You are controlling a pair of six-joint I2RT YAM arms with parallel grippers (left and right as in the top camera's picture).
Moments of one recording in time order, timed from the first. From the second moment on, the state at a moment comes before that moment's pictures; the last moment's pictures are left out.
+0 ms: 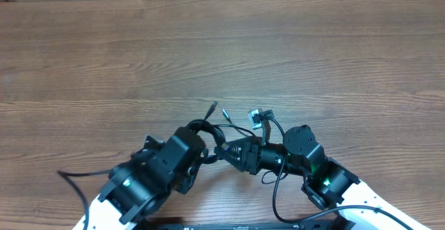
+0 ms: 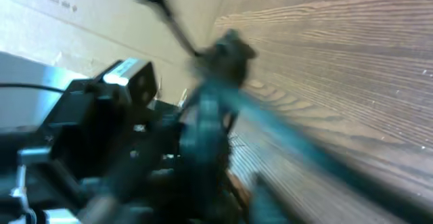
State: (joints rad) left arm -0.75 0.93 0.89 -1.01 -0.11 -1.89; right arm 0.76 1.03 0.48 0.25 -0.54 0.94
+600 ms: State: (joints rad) left arm -0.54 0.75 0.89 -1.01 -0.06 -1.39; right arm 0.75 1.03 0.49 -0.07 -0.60 0.84
